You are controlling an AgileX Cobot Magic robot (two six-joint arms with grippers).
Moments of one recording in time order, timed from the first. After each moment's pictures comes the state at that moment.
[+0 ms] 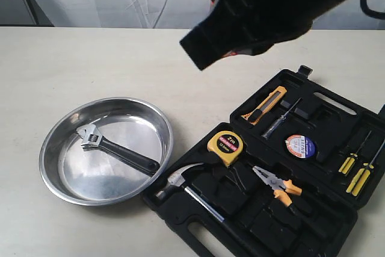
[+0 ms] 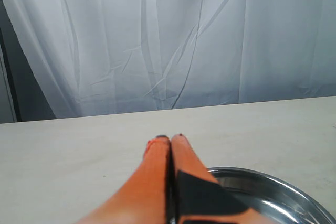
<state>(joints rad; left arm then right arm) -0.10 0.01 0.00 -0.03 0.05 -0.01 0.81 1.28 -1.39 0.19 1.08 -0.15</state>
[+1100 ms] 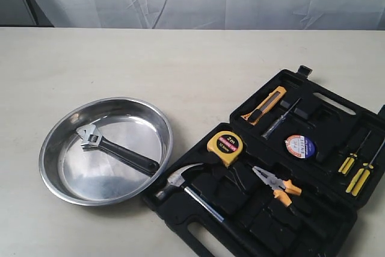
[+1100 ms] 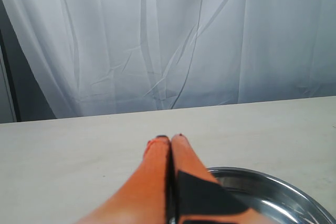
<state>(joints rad) -0.10 0.01 0.00 -0.03 0.05 -0.01 0.08 0.01 -0.03 -0.02 0.09 0.01</state>
